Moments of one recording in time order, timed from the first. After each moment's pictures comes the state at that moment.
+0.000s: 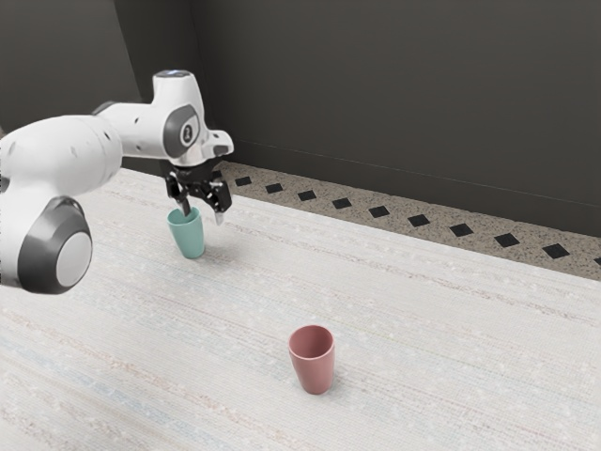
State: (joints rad) arm 0.00 0.76 0.28 -1.19 -0.16 1.92 0.21
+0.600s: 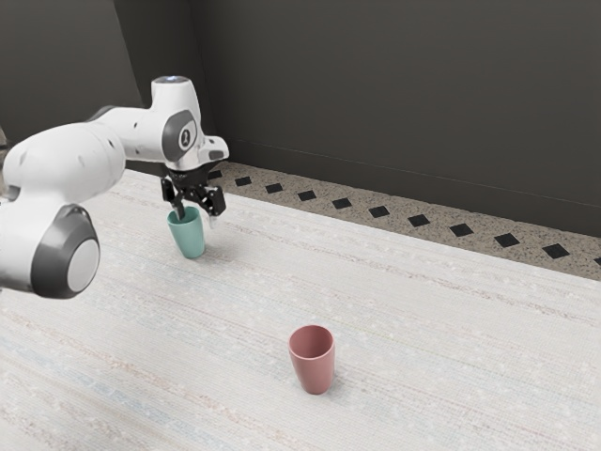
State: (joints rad) arm 0.03 0.84 0.29 -1.10 -0.17 1.88 0.23
